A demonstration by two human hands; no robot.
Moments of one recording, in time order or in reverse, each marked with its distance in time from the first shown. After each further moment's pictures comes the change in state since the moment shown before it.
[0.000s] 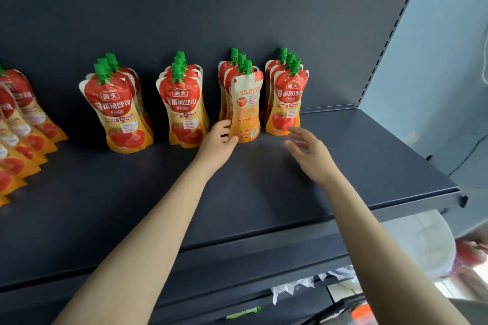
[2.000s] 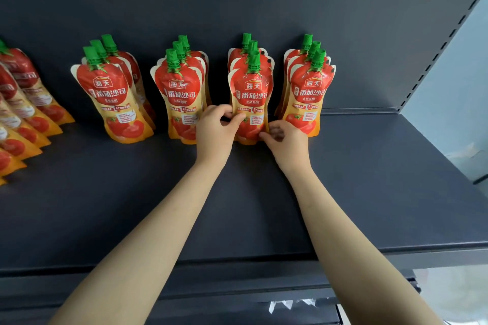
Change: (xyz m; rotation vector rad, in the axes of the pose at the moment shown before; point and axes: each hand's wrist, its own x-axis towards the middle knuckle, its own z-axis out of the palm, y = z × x) left_hand 0.037 -0.004 0.017 0.205 0.528 0.272; right_hand 0.064 -0.004 0.062 -0.025 0.037 -0.145
